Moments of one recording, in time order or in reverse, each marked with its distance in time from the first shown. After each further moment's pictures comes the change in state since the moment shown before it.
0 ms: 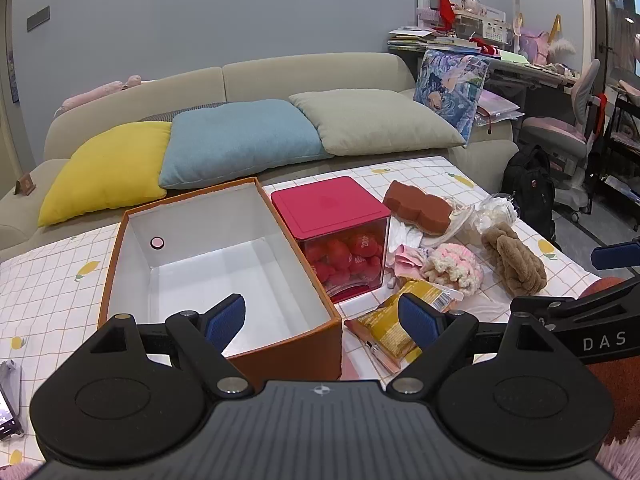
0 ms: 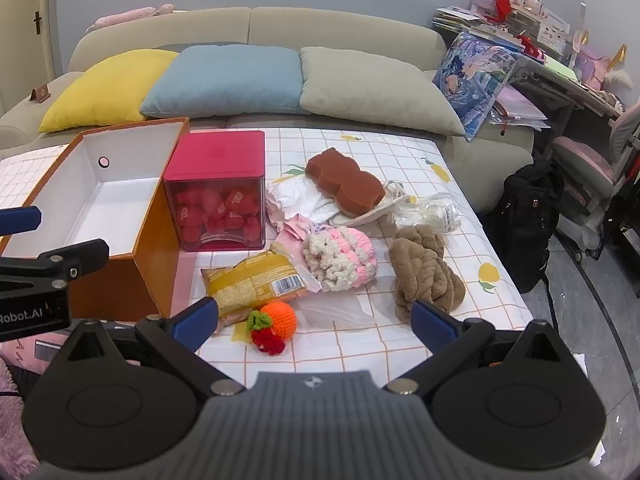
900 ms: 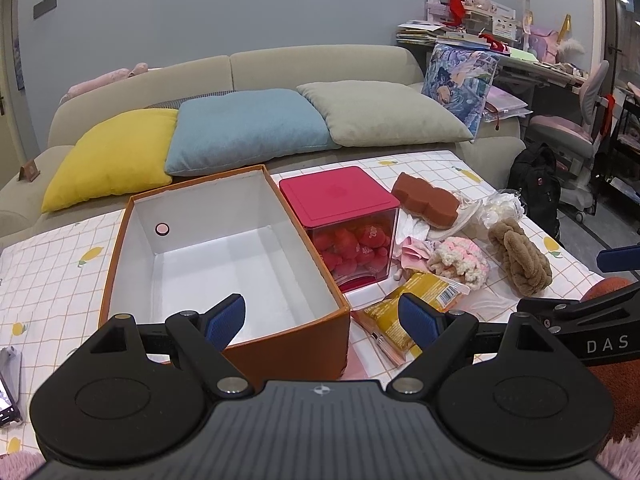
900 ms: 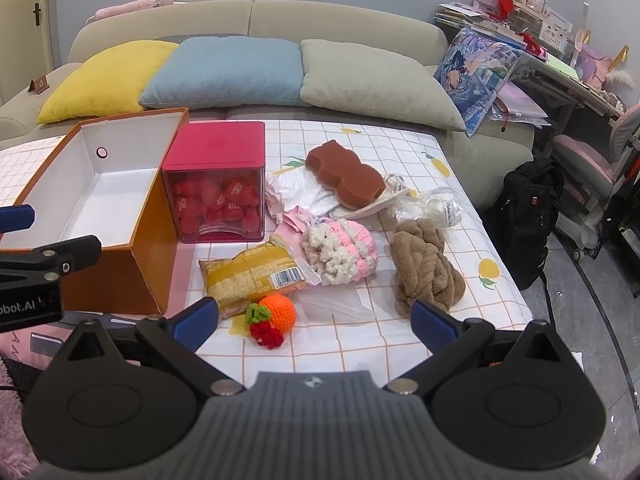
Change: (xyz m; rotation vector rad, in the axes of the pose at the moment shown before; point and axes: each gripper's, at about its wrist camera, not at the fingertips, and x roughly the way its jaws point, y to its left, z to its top) left arm 0.004 0.008 -0.003 -0.025 0.029 0.007; right arm 0.003 0.002 -0.003 -0.011 0.014 -0.004
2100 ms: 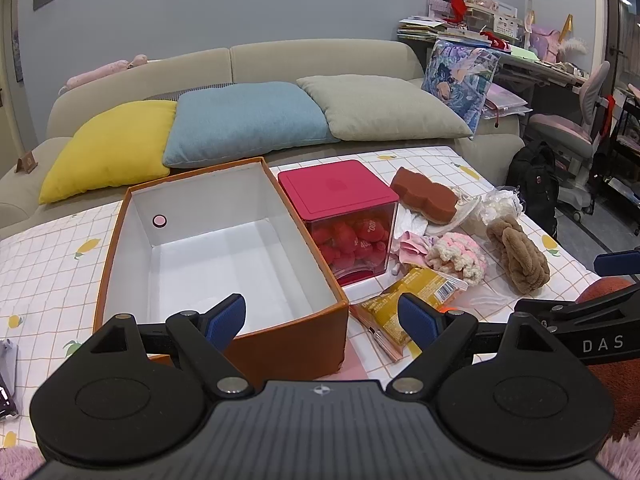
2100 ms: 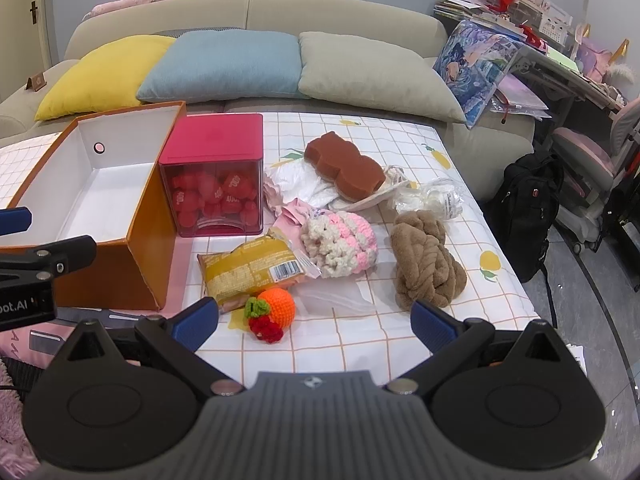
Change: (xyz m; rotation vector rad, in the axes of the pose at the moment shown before) left arm 0.000 -0.003 -0.005 -0.005 0.006 0.001; right arm 0.004 0.000 0.000 0.007 0.022 0.000
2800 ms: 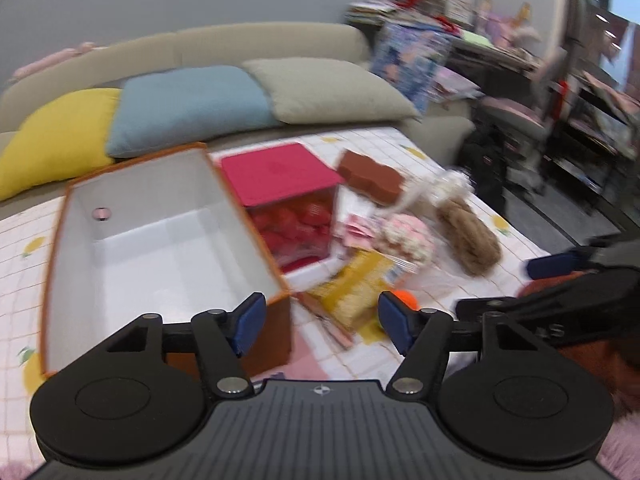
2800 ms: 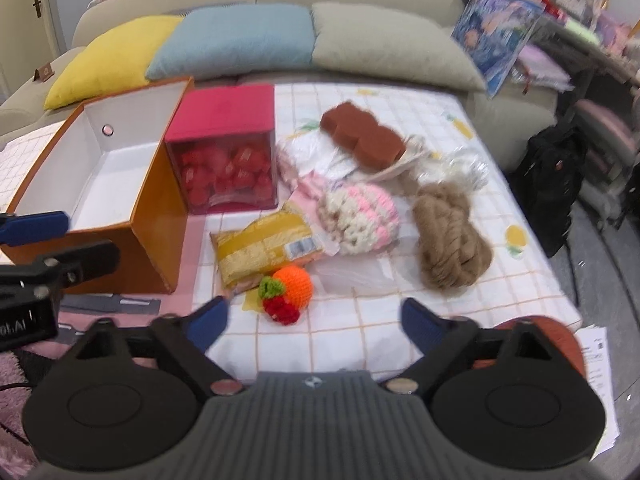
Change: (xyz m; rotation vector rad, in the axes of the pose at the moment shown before) left arm 0.012 -0.010 0.004 0.052 0.071 -0.205; right arm 0.025 -0.004 0.001 0.023 0.112 0.085
